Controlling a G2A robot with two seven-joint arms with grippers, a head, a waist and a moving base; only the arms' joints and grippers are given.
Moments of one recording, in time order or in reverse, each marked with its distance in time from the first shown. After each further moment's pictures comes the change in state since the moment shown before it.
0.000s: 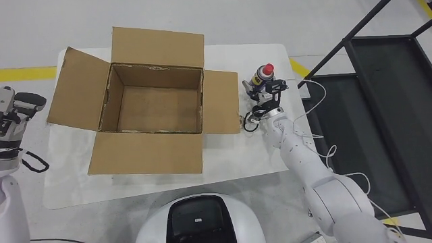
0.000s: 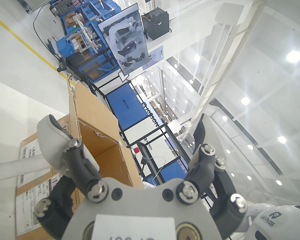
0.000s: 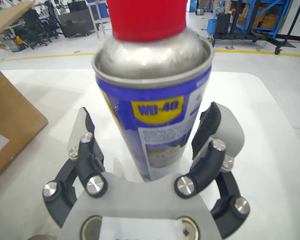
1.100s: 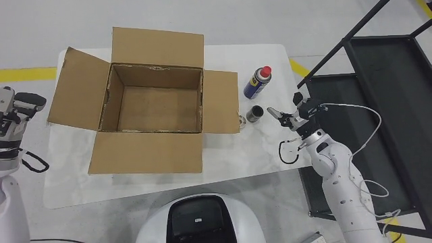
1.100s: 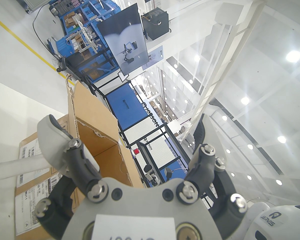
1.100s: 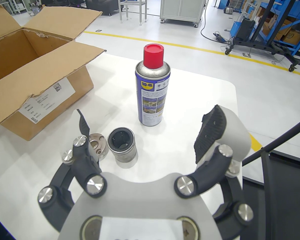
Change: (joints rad) left arm 0.000 0.000 0.000 0.000 0.000 0.000 0.000; right arm -0.682 0.191 0.455 -1.033 -0.063 -0.185 0.521
